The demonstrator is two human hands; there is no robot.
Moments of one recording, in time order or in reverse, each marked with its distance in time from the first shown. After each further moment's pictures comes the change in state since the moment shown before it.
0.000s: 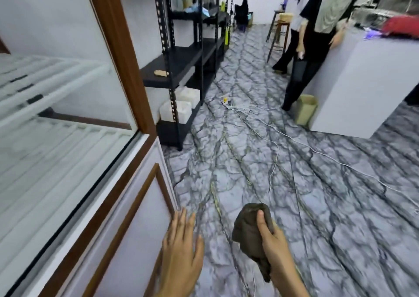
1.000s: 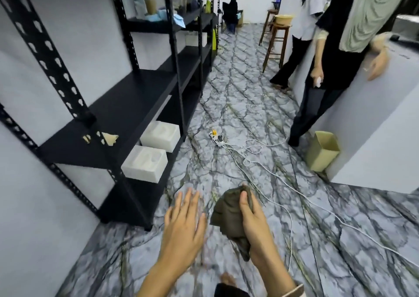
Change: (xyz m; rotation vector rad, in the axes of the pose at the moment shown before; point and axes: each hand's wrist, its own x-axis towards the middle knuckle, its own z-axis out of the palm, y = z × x) left_hand 0.782 0.081 0.057 0.059 -0.064 0.111; right_hand 0.639 -0.367 0.225 0.147 -0.142 -0.153
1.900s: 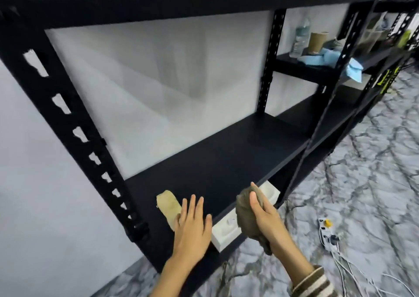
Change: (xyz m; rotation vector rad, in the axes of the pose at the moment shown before) left_hand 0.394 -0.213 -0.101 -0.031 0.242 -0.760; right_hand 0.438 -0.108 0.360 -0.460 -0.776 -0.086
